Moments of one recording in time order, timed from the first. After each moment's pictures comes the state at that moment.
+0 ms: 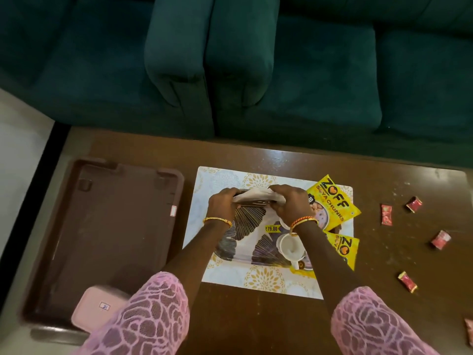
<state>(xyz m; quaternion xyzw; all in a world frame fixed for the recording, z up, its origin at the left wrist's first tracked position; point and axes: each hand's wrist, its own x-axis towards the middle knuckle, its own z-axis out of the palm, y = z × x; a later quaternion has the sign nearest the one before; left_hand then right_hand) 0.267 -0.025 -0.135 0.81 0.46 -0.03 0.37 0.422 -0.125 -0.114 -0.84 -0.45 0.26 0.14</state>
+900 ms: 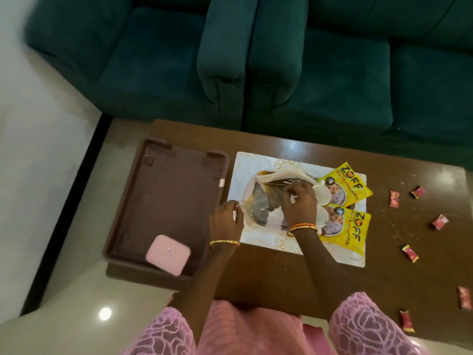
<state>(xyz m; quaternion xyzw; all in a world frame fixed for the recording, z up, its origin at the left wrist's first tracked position) 0.122 -0.094 -0.045 0.75 0.55 0.11 0.34 0.284 -0.147 -0.028 -0.87 -0.31 0.14 0.34</state>
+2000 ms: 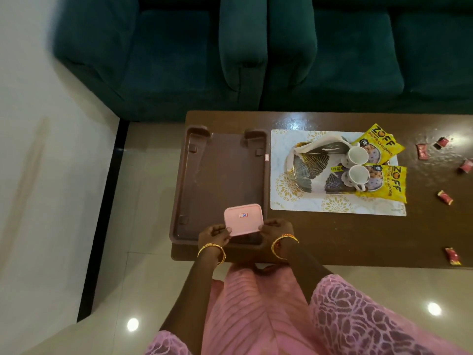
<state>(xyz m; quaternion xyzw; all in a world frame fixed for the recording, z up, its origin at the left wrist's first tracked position) -0.102 -0.067 -0.062 0.32 0.70 0.08 0.63 0.041 -0.159 -0.078 -0.78 0.06 0.49 0.38</state>
